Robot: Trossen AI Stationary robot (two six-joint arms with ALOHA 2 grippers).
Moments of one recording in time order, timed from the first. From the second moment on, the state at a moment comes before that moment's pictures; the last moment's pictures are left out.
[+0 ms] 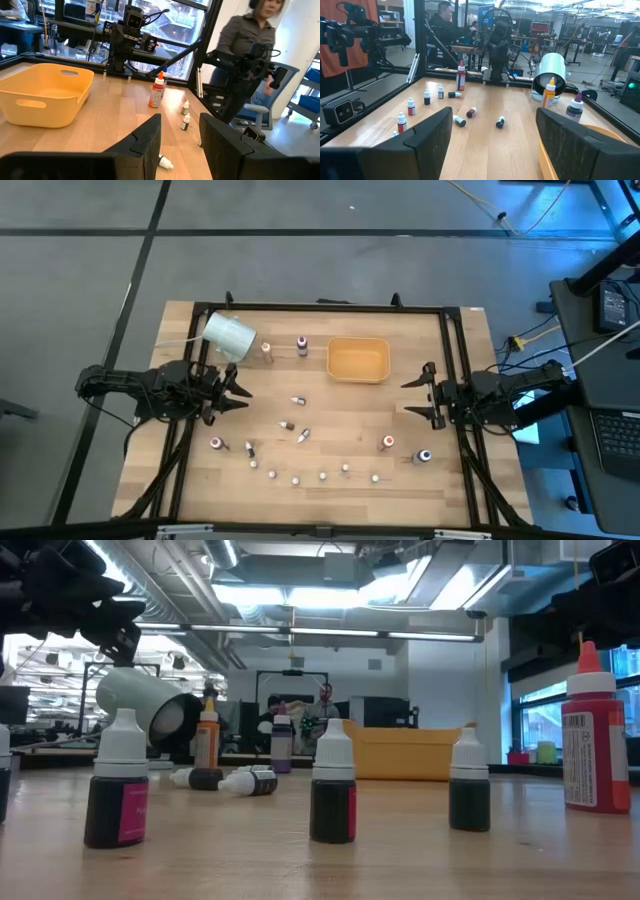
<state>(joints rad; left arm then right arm) -0.03 0.03 0.01 0.05 0.18 -0.26 0.26 0.02 0.01 0.05 0.17 -0.09</state>
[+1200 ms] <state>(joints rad) -0.03 0.03 0.01 0.05 0.18 -0.26 0.26 0.02 0.01 0.13 0.12 0.24</state>
